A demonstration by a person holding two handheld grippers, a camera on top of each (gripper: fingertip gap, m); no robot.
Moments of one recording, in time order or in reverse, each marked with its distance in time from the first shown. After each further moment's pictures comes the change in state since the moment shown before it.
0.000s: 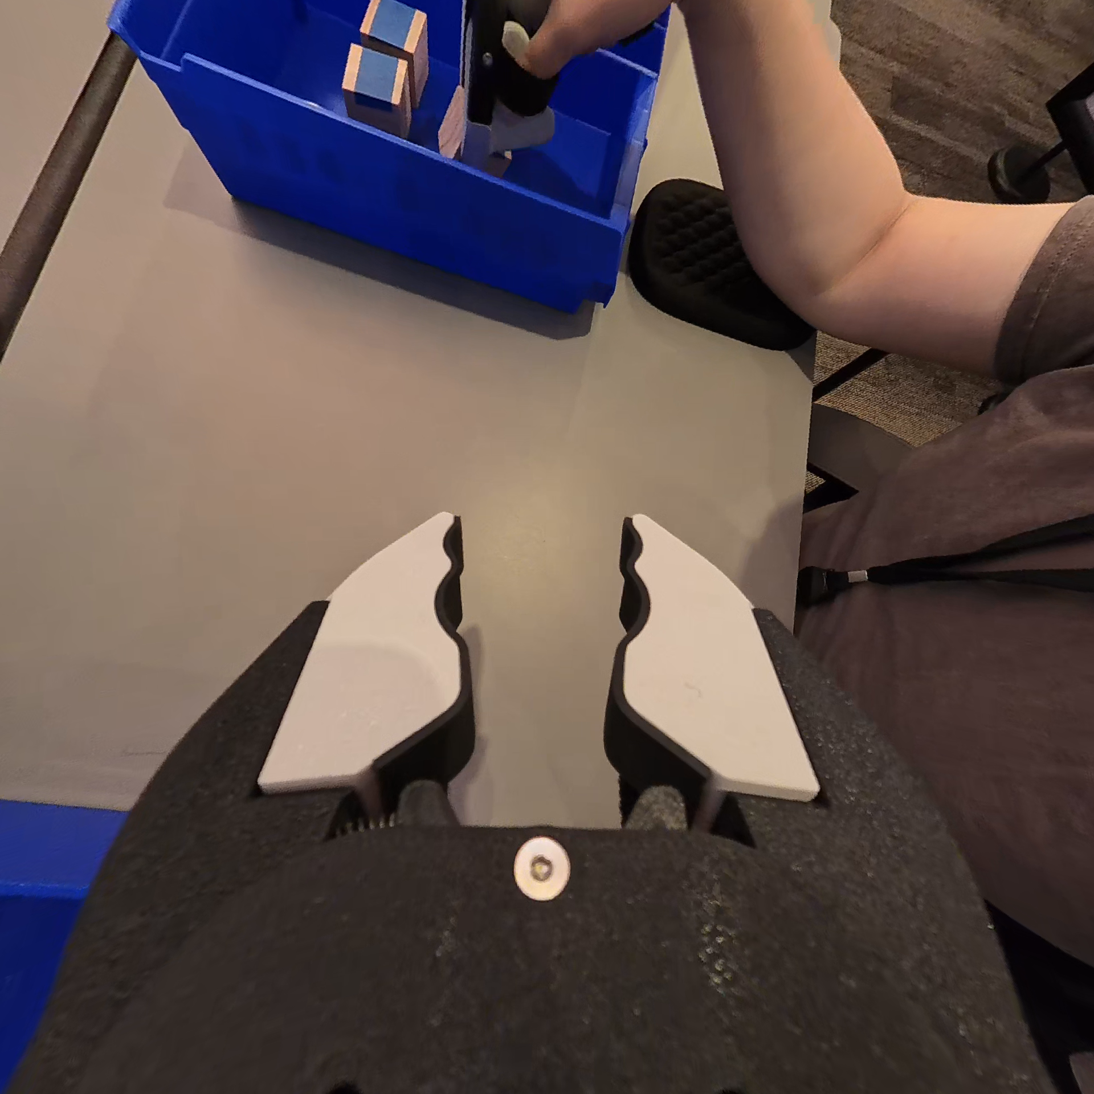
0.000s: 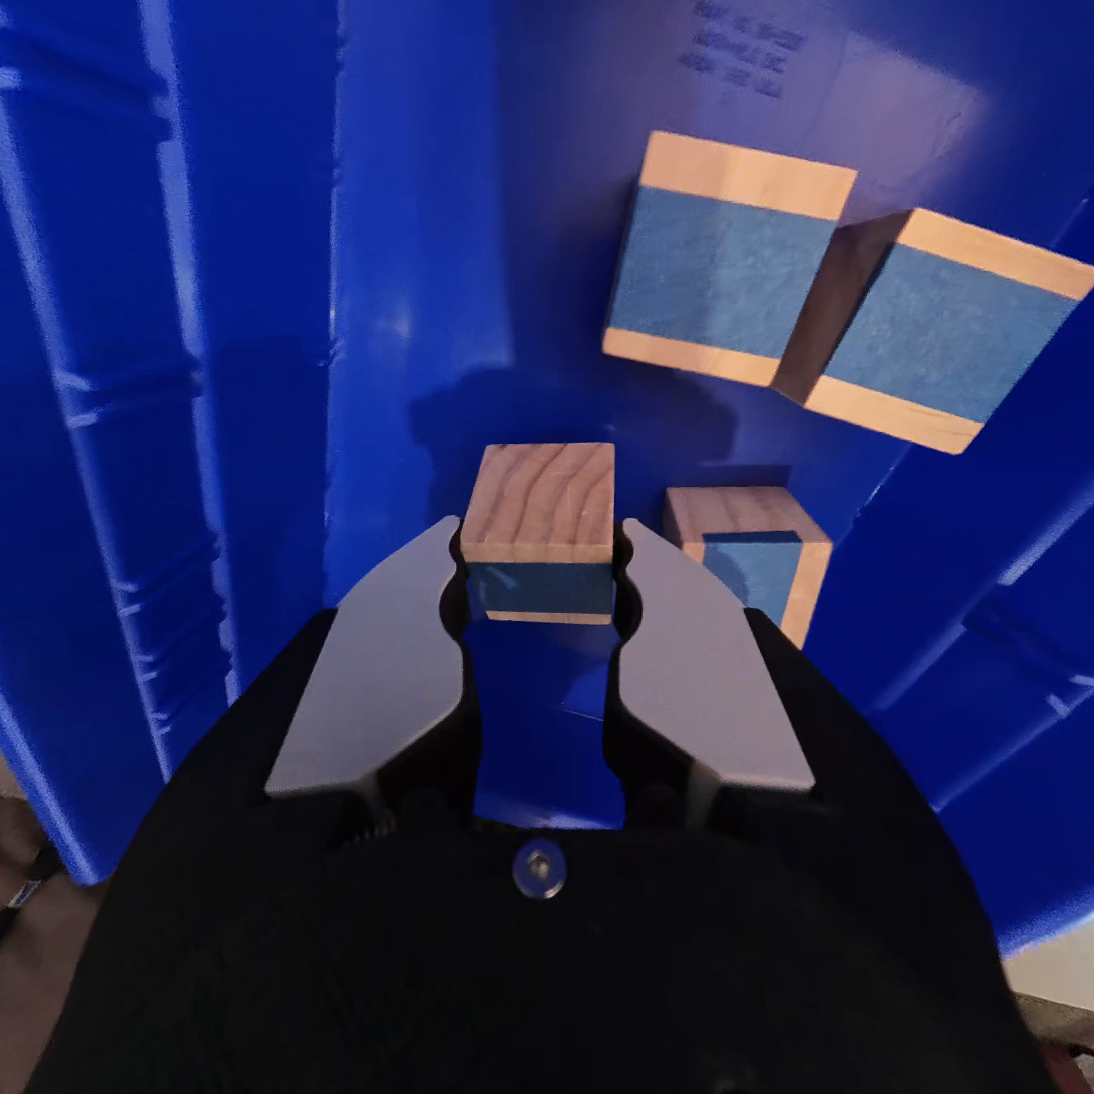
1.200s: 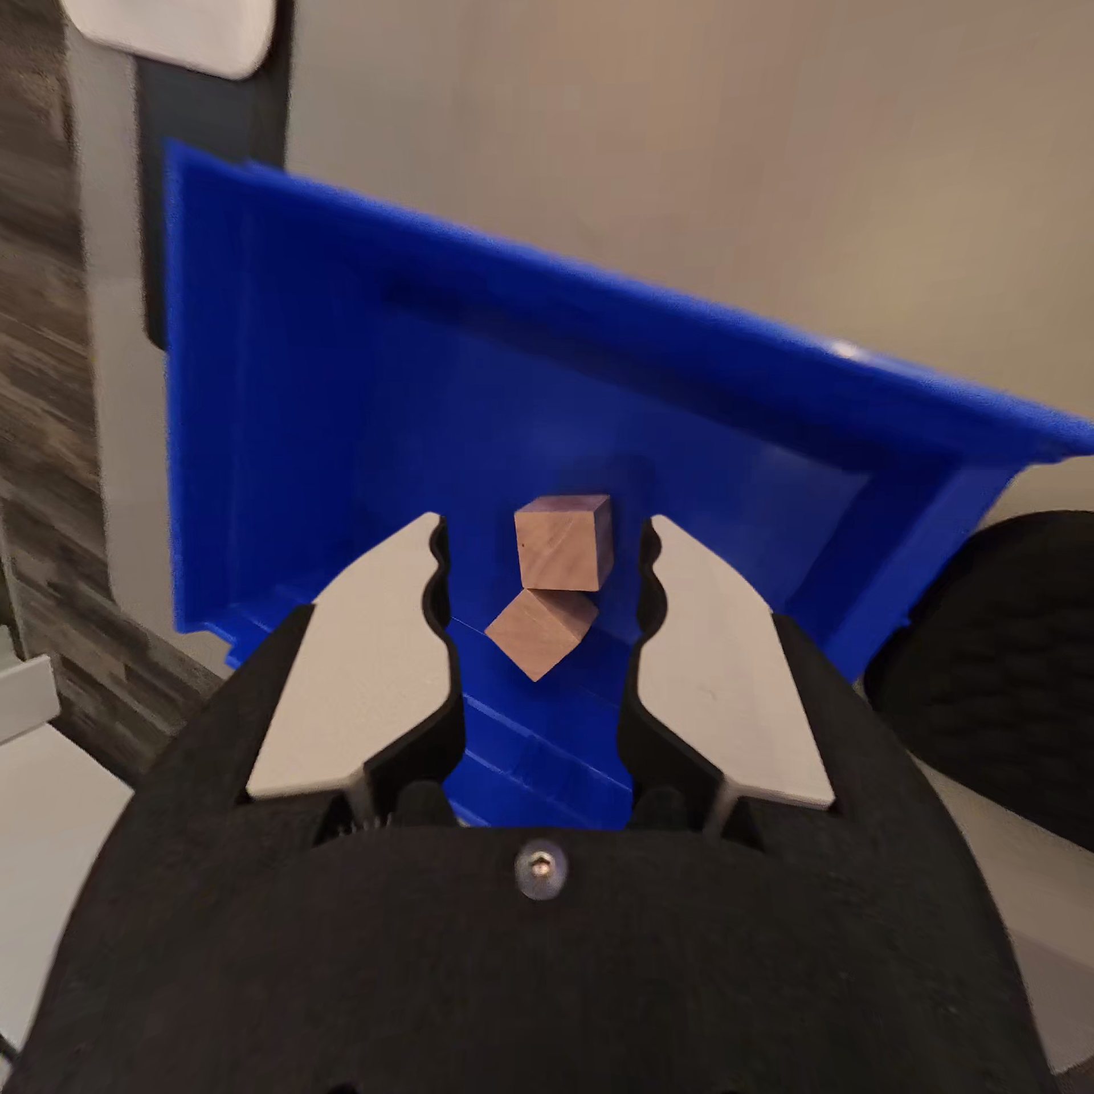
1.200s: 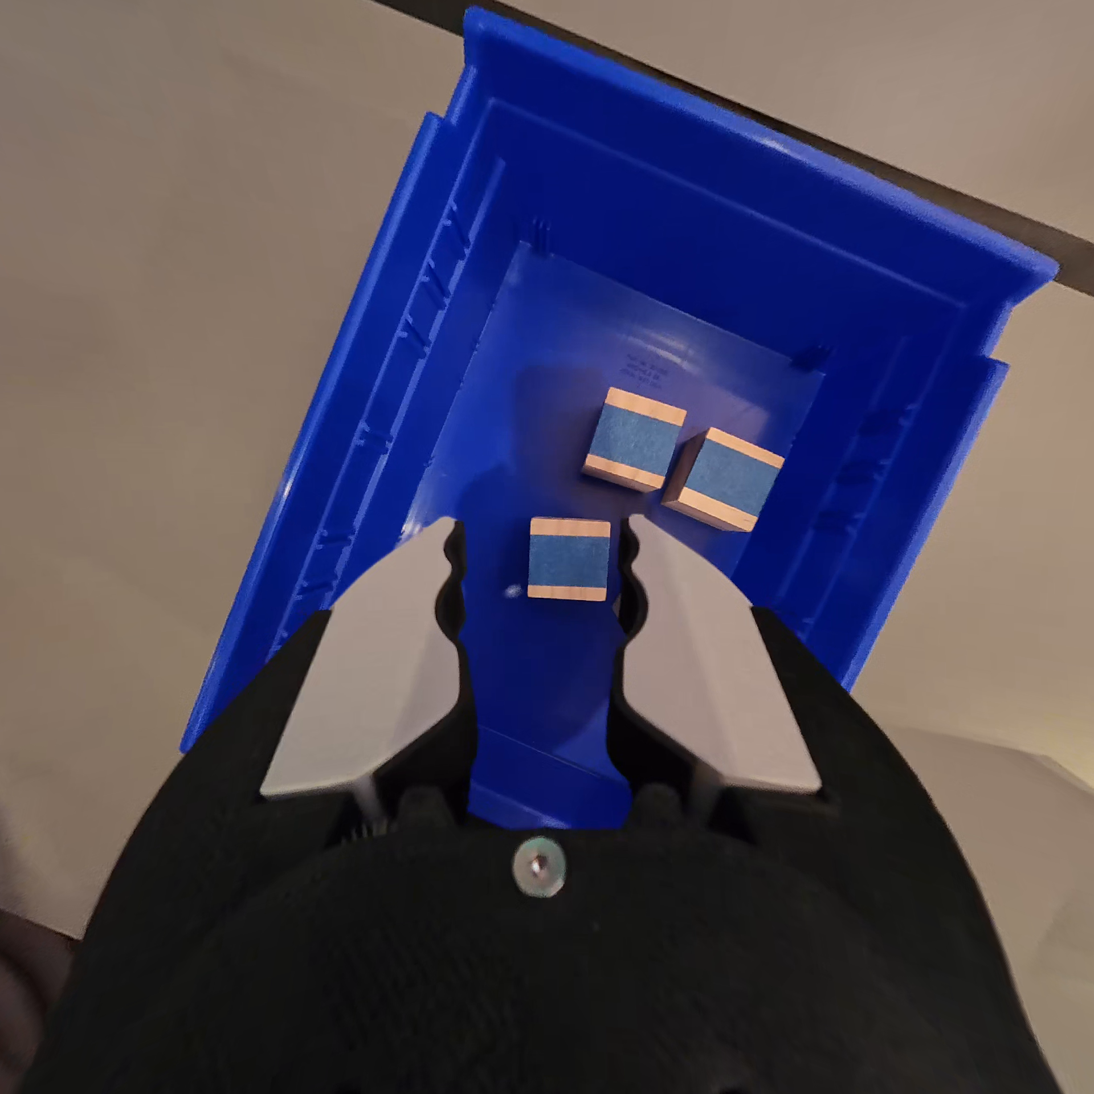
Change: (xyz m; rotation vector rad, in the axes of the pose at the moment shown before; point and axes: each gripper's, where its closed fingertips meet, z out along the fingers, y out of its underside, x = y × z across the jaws) left arm -0.143 0.198 -0.097 -0.472 -0.594 0.141; right arm -0.010 -0.030 -0.094 0.447 0.033 -0.155
